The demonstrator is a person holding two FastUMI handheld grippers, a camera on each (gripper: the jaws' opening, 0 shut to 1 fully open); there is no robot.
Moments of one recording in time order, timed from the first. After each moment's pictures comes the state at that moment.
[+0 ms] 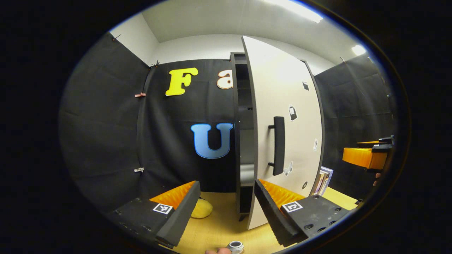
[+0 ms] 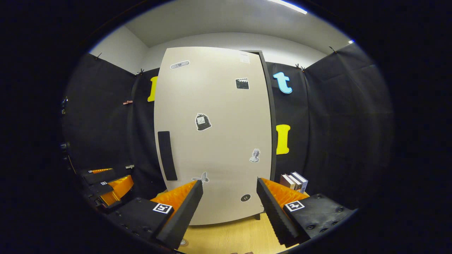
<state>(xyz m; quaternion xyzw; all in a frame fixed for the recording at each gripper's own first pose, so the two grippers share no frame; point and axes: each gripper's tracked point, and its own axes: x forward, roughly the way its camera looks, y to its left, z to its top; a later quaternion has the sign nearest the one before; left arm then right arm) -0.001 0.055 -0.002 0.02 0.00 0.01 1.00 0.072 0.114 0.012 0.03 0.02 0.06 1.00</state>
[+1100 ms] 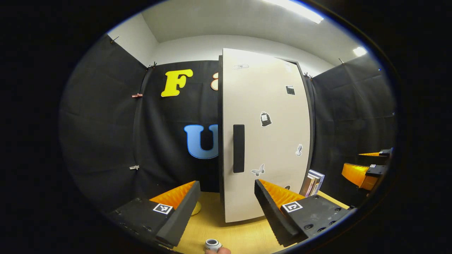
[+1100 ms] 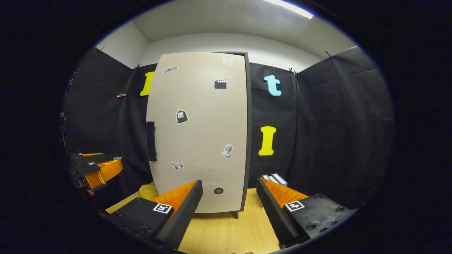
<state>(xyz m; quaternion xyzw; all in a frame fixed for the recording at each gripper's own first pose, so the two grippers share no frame) -0.011 -0.006 0.008 0.00 0.00 0.01 1.00 0.060 0.045 0.000 -0.01 0.02 0.02 1.00</state>
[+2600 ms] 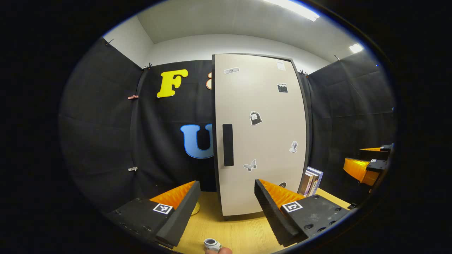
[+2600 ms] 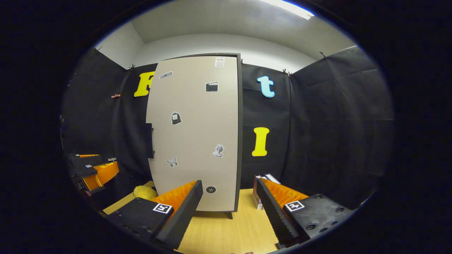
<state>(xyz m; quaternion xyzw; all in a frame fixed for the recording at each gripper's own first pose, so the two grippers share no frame) -0.012 -0.017 0.002 0.02 0.00 0.00 1.00 0.059 0.027 0.001 -0.01 0.01 0.00 1.00</state>
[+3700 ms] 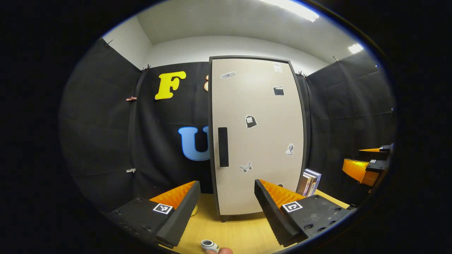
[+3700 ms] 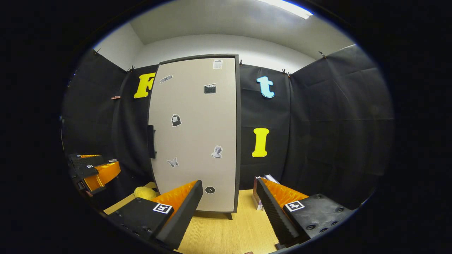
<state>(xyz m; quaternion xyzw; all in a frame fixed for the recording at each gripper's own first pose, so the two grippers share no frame) 0.001 -0.025 0.011 0.02 -0.01 -0.01 1.00 0.063 0.019 0.004 0.00 0.01 0.00 1.00</state>
